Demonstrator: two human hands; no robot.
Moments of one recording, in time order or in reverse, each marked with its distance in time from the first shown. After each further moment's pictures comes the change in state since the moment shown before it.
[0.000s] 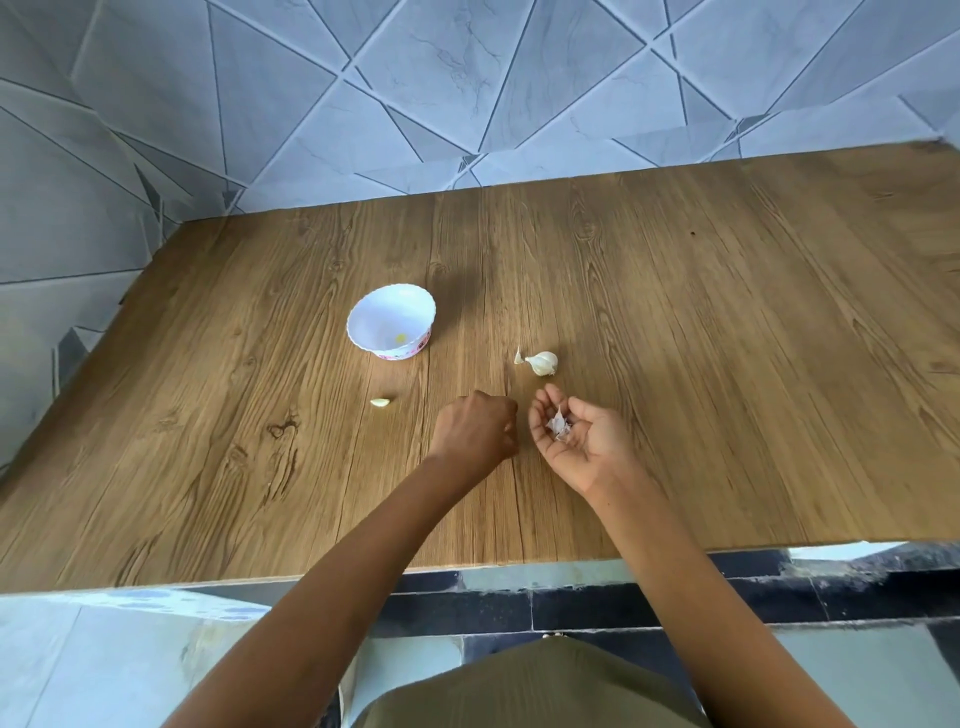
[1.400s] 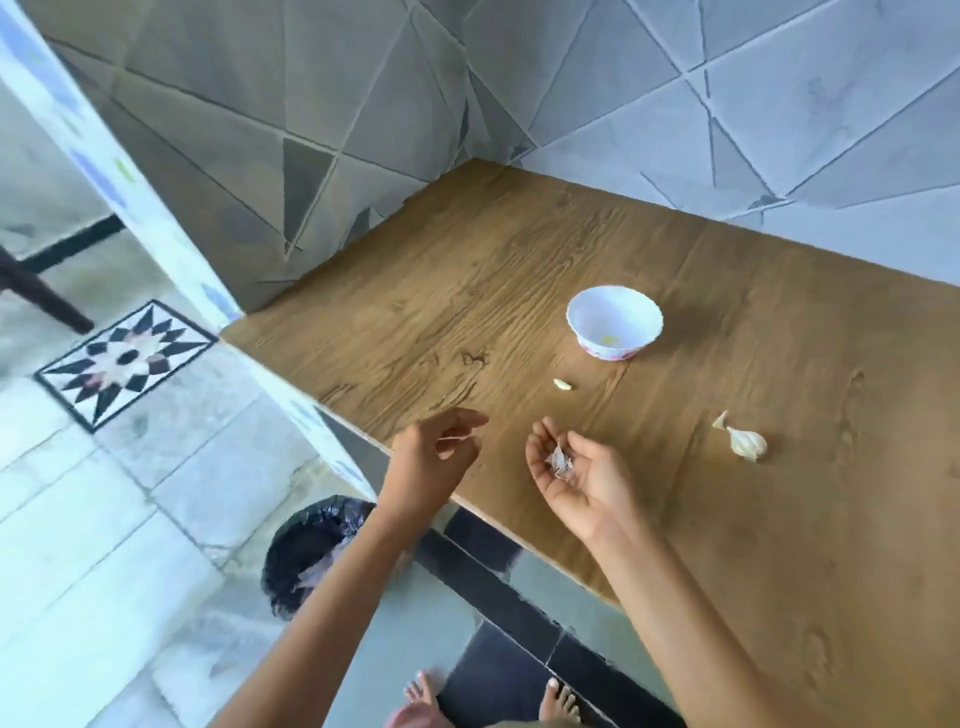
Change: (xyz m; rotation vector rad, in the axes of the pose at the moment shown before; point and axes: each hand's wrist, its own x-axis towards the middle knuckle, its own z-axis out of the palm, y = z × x) left_hand -0.128 -0.072 0.007 -0.789 0.680 -0.515; right_hand 0.003 0.080 0.032 -0.387 -0.105 0.390
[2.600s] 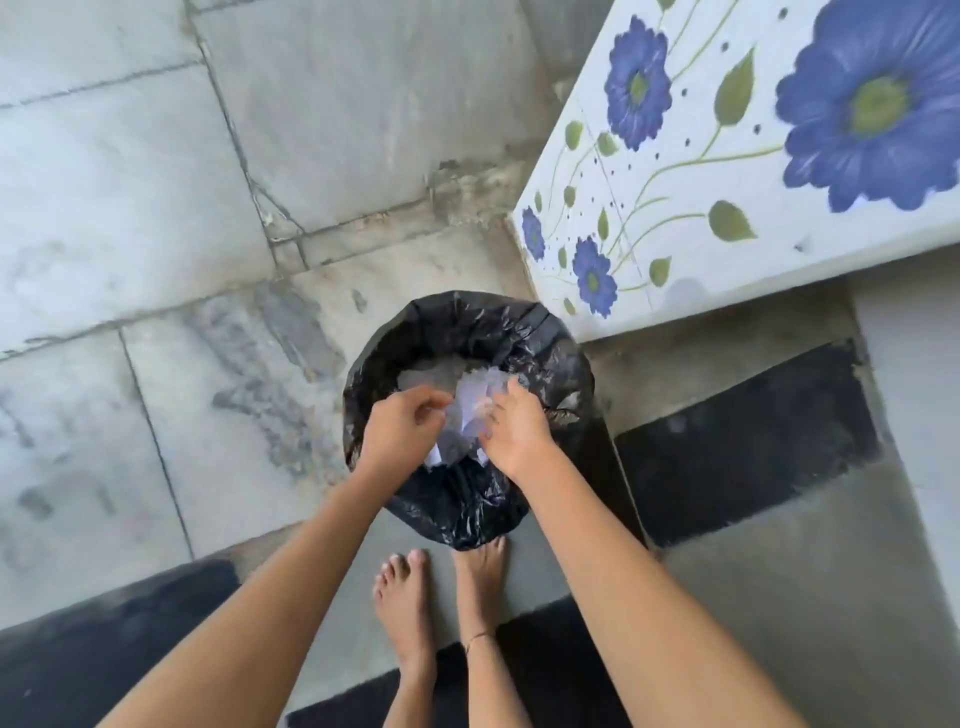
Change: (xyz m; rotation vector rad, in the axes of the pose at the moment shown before) left_hand -0.073 -0.754 -0.093 -0.090 0.260 -0.966; right_hand 0.552 0.580 -0.158 -1.118 0.363 0.602
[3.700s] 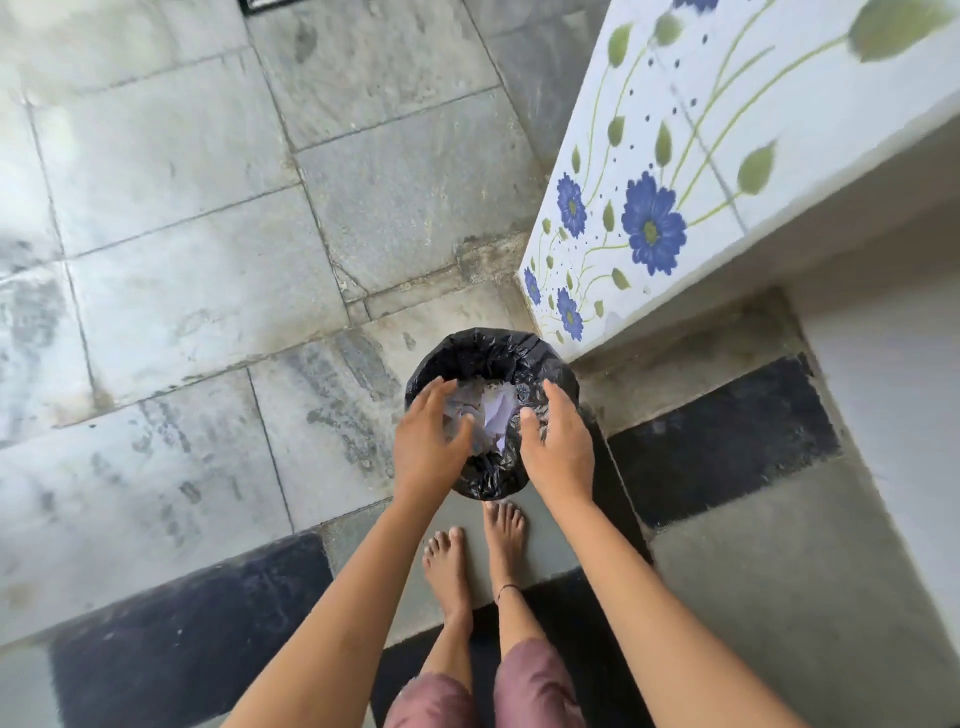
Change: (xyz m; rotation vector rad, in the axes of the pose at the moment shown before) left_hand -0.122 0.078 -0.044 0.109 0.163 0.025; right_hand -0.138 0.027 -0.045 -1.134 0.292 -0.932
